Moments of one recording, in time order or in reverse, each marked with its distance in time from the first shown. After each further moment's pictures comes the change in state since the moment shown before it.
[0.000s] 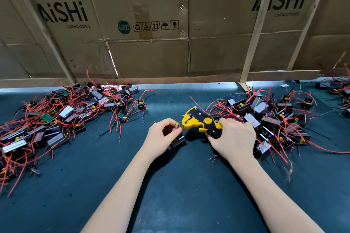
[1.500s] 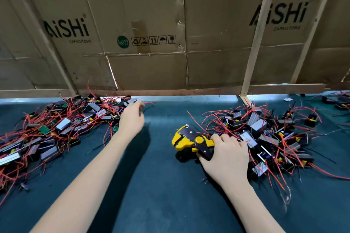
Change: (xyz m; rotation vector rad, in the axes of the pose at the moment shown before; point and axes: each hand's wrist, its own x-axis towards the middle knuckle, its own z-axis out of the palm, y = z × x) left_hand 0.096 -0.016 -0.066 0.618 0.307 -0.055; right_hand -0.004 -0.001 -0.002 0.050 0.015 -0.012
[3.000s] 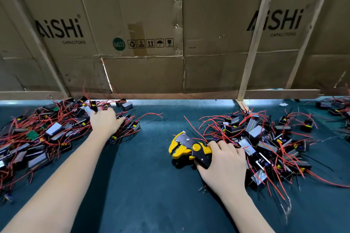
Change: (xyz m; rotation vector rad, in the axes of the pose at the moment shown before) left_hand 0.045 -0.077 -0.006 0.667 -0.068 -0.155; right_hand -0.002 -0.001 0.005 0.023 0.043 -0.004
